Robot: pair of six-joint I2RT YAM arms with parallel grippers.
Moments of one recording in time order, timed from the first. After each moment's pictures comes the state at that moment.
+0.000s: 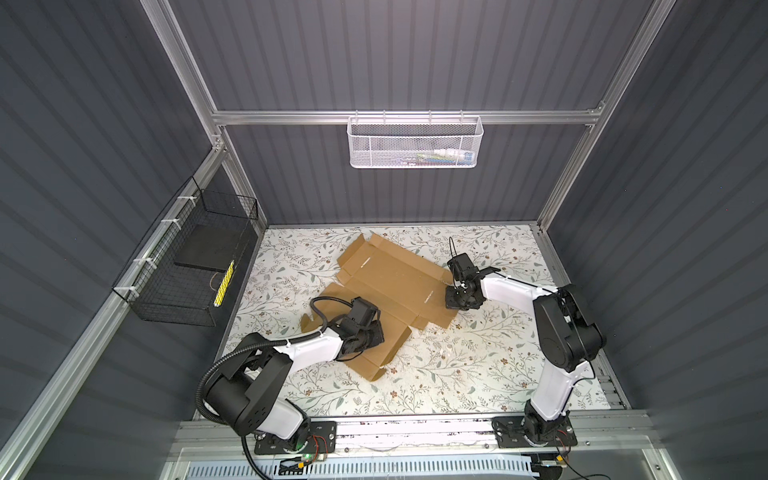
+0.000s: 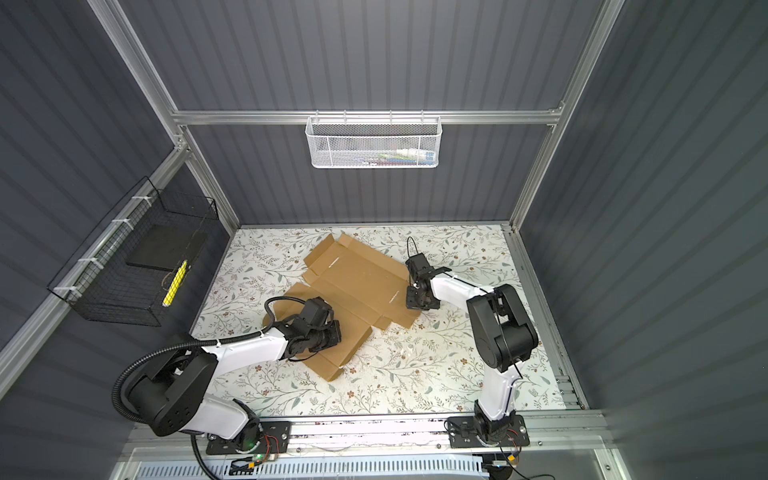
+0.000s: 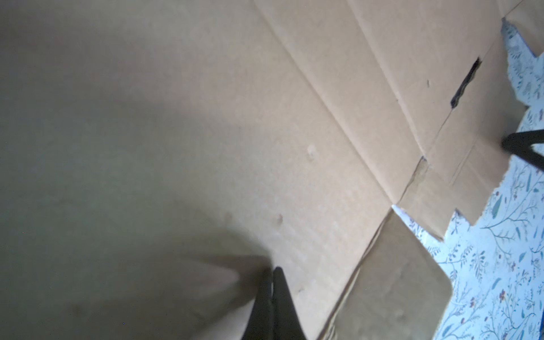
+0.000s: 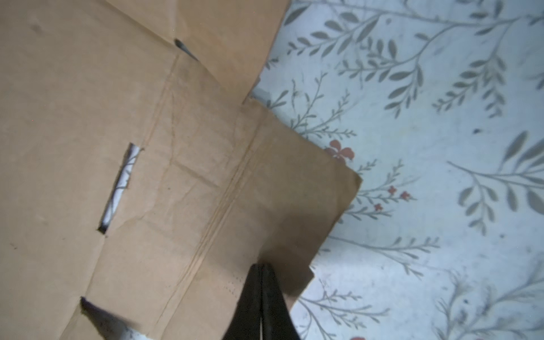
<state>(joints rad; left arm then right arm) -0.66 1.48 0.64 -0.16 0.05 -0.83 0.43 1.83 1.18 -0.58 0.05 0.47</state>
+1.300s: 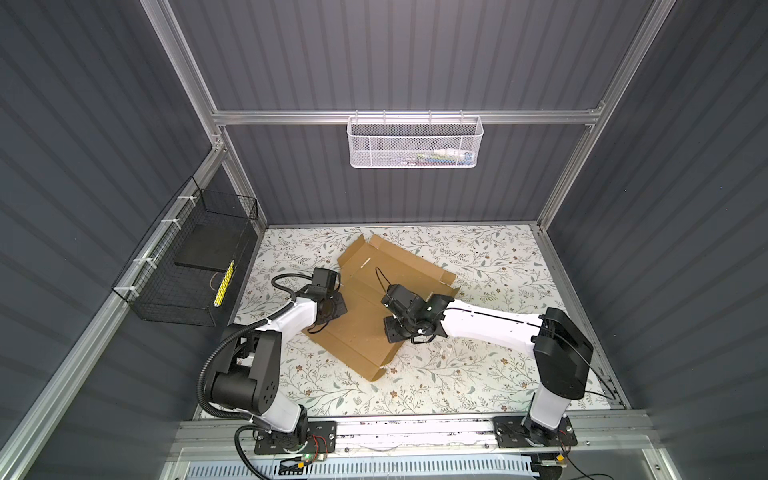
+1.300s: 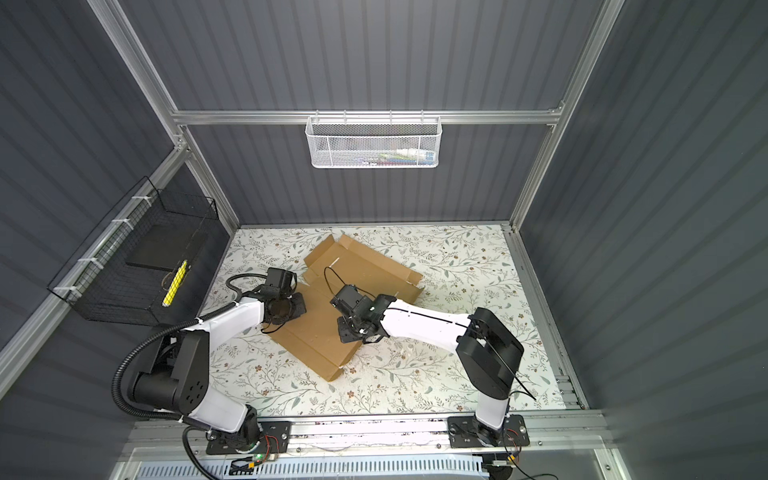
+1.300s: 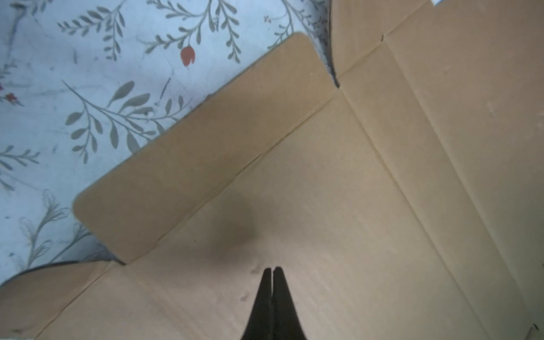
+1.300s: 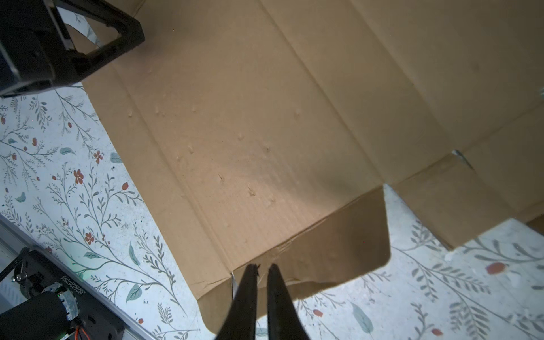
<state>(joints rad) -0.26 1.56 0.85 -0.38 -0.03 -0.53 1.00 1.79 1.30 -0.57 0.01 0.68</state>
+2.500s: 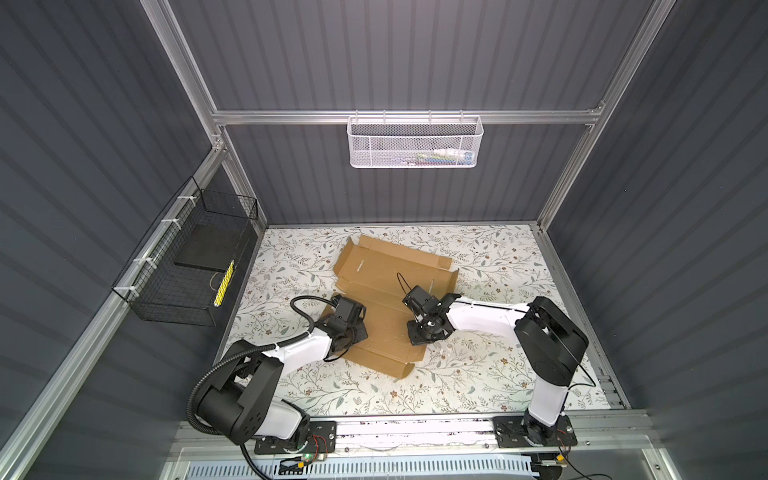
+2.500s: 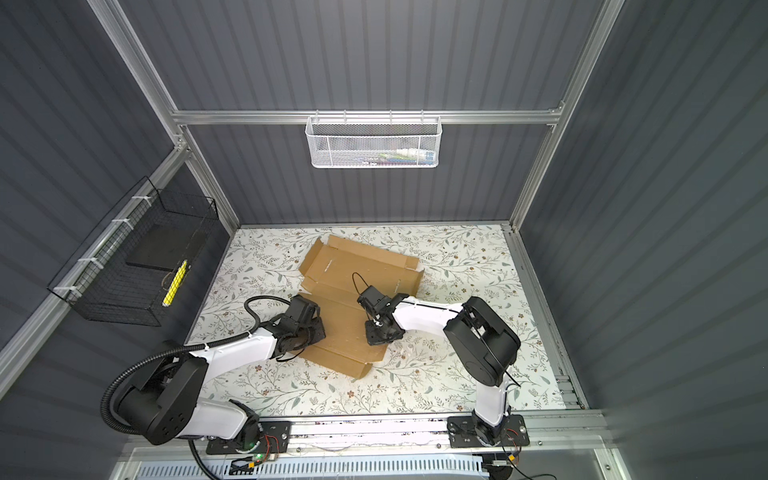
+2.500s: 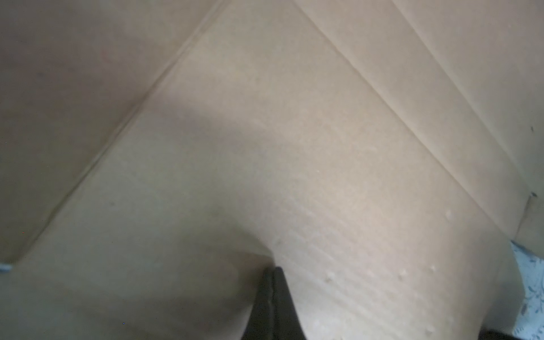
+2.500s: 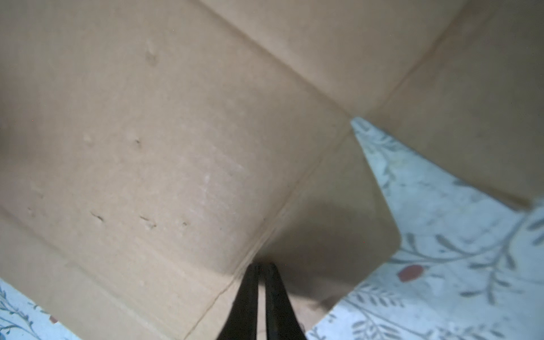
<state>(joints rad) -0.57 1.42 0.58 -0.18 -0.09 -0.80 0.81 1.85 1.13 -0.57 -0.04 0.60</state>
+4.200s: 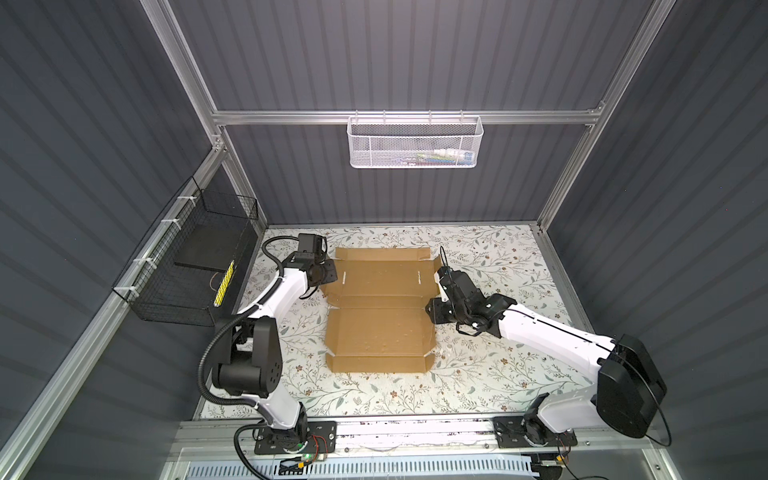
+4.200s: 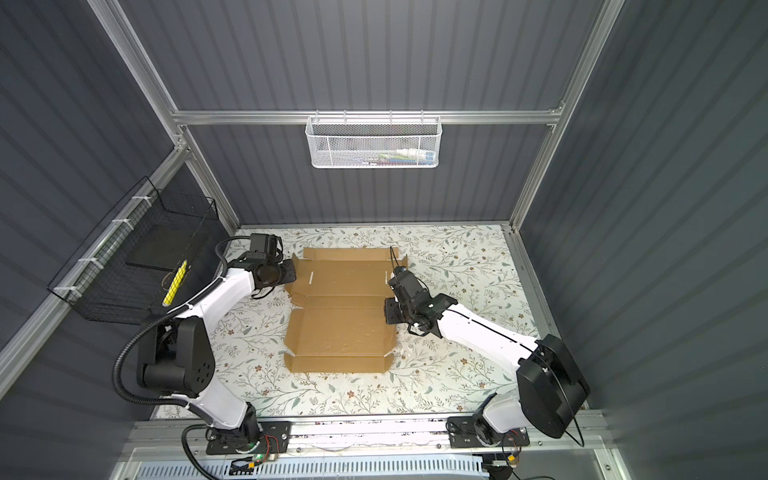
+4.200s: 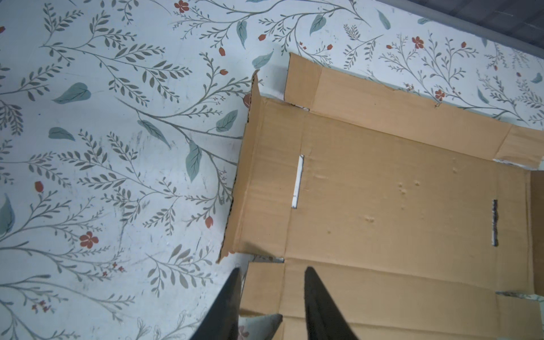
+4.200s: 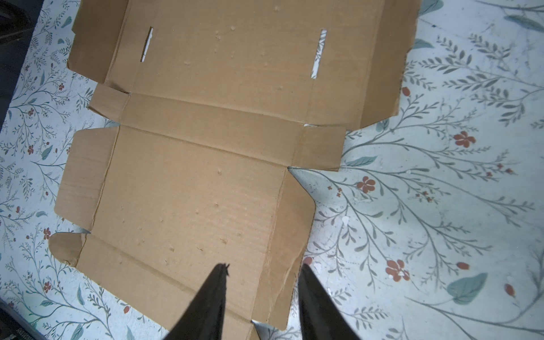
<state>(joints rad) -0.14 1.68 1.25 -0.50 0.00 -0.28 0.71 1.42 0.96 -0.41 0.05 0.51</state>
